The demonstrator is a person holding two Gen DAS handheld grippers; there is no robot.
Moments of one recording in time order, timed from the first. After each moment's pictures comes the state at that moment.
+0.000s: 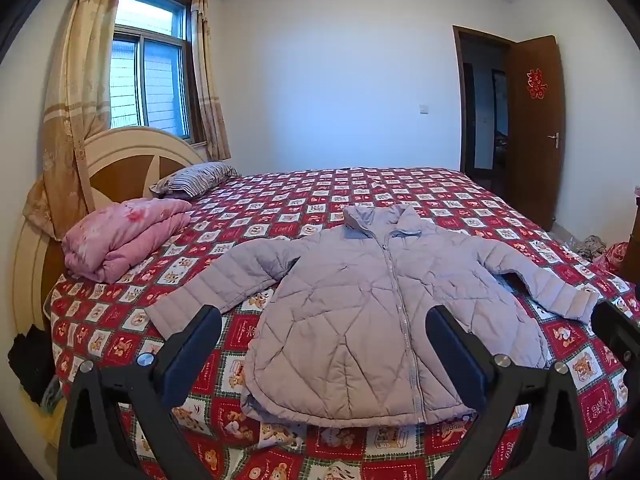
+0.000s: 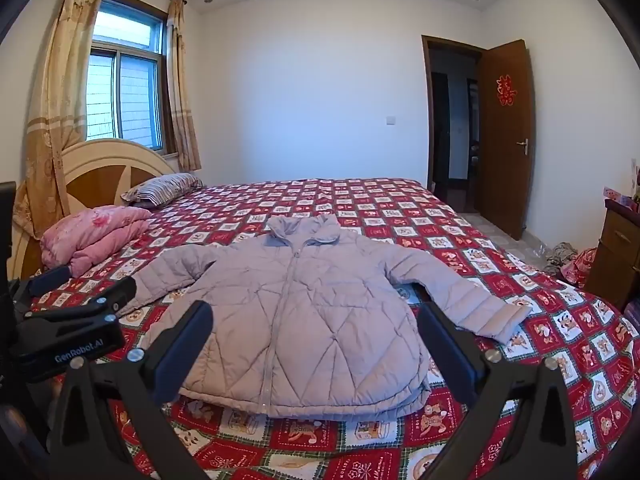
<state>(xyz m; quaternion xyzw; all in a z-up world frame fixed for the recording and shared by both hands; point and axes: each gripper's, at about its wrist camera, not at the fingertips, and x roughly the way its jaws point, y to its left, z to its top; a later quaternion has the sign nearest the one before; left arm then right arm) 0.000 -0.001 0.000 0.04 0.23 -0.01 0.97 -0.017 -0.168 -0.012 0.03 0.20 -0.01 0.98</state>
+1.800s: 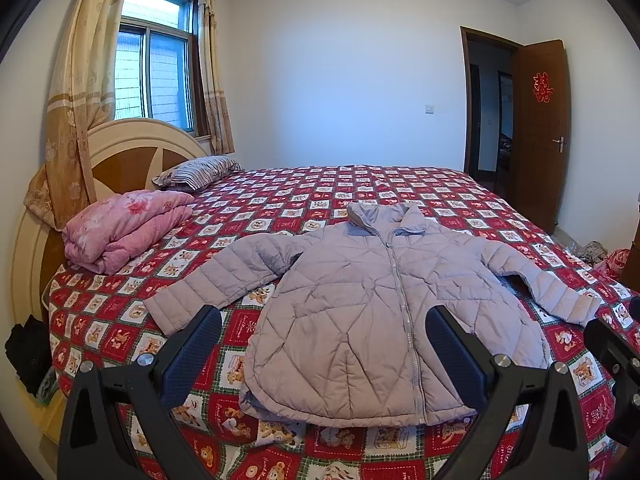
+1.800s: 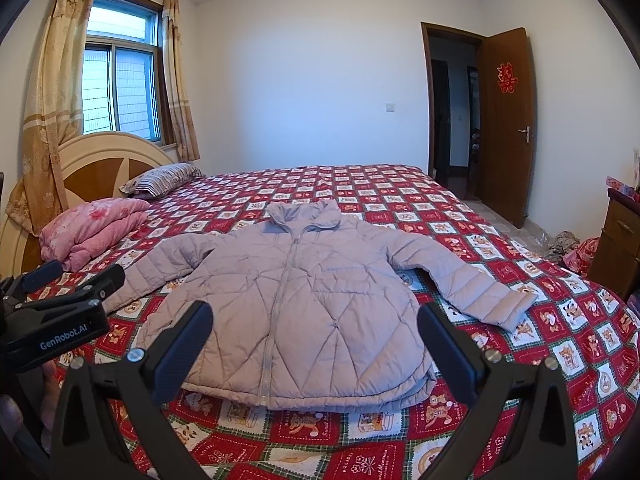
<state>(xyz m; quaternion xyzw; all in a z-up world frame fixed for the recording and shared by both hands) 0.005 0.005 -0.007 0.03 0.23 0.00 0.97 -0.009 -0.168 -0.027 0.03 0.22 0.00 0.97</state>
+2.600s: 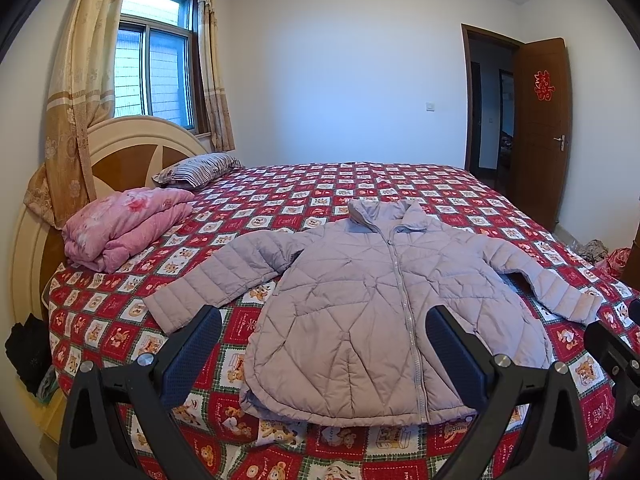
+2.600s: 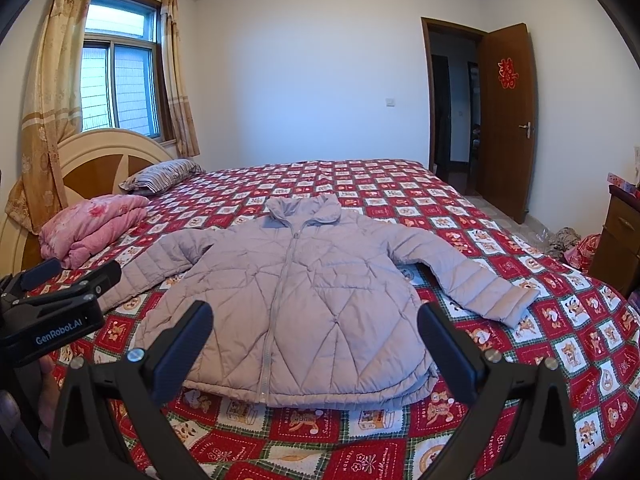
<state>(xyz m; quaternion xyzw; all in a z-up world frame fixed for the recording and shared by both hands) 0.006 0.008 -0.007 0.03 0.23 0.00 0.97 -0.006 -0.169 -0.030 0.04 0.23 0.00 0.97</state>
